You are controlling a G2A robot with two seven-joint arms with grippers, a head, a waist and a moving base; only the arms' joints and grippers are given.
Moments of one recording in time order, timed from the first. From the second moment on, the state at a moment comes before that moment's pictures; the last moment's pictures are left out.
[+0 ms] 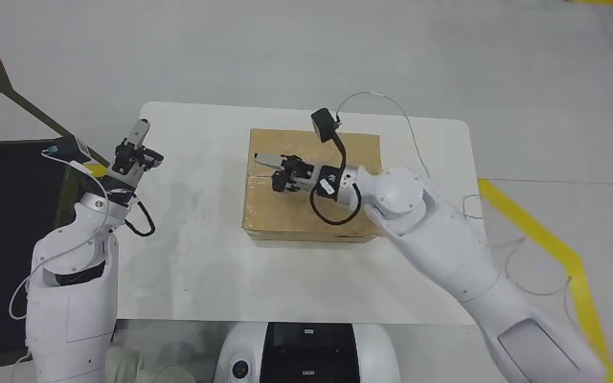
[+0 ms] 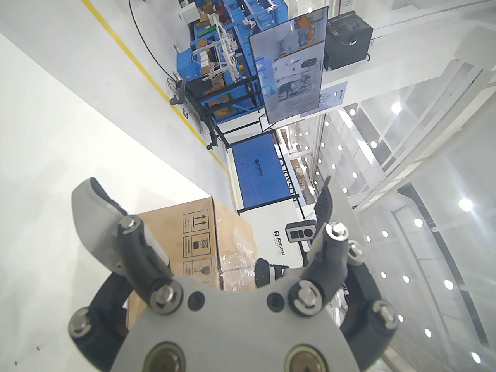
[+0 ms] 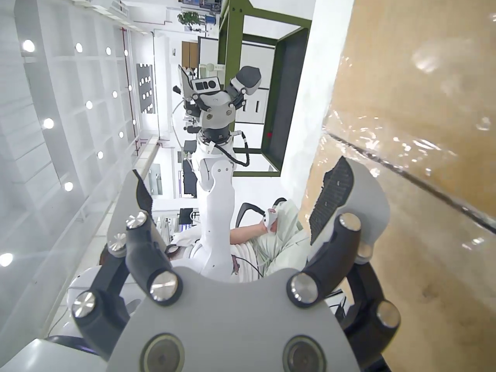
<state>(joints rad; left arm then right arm) 1.53 -1.16 -1.91 -1.76 -0.14 -0.17 -0.52 -0.77 -1.32 0.72 -1.45 0.39 0.04 0.62</state>
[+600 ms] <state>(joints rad) 1.53 -1.16 -1.91 -1.76 -0.14 -0.17 -0.52 -0.65 -1.45 0.58 -1.22 0.45 -0.04 0.57</state>
